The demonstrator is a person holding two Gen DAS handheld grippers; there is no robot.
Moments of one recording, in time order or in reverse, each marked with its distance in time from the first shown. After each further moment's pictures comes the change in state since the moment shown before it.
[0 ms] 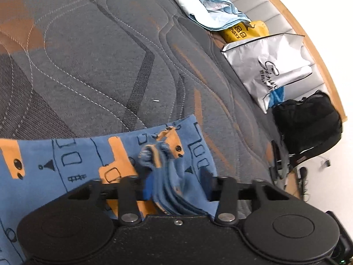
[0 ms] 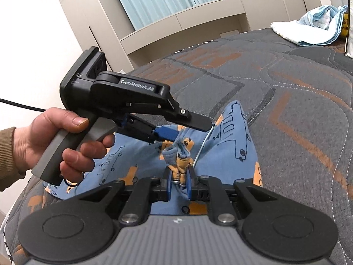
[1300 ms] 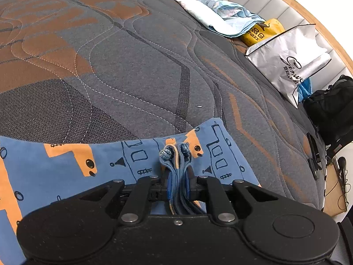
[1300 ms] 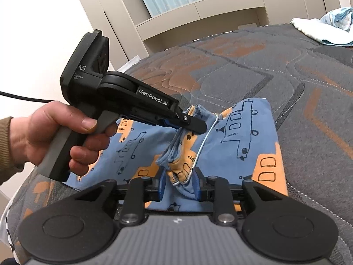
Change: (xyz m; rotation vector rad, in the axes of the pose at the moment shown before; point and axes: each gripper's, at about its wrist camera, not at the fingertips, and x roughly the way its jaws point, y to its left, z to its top) left arm -0.039 0.012 -0.014 0.116 -0.077 0.206; right arm 0.031 0.028 -0.001 -0.081 0.066 0.049
